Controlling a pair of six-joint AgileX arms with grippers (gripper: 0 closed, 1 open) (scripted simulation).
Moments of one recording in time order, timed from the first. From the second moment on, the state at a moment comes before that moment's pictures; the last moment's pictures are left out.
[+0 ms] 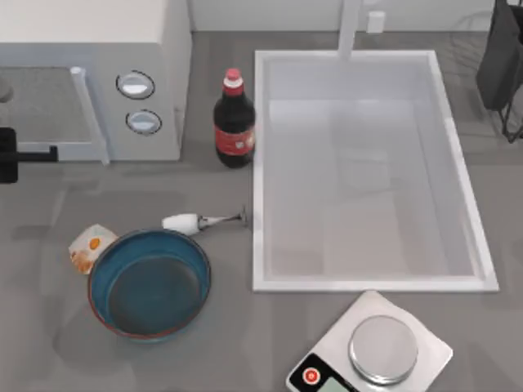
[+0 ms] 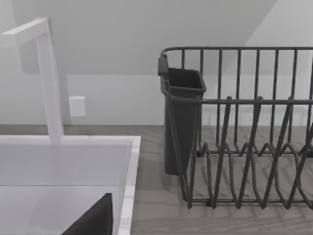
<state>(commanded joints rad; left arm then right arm) -3.03 1.29 4.77 0.46 -0.09 3.23 0.00 0.00 0.00 0.00 0.00 0.00</state>
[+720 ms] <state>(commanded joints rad) -3.09 1.17 4.61 0.49 -0.04 3.17 0.00 0.00 0.00 0.00 0.00 0.00</state>
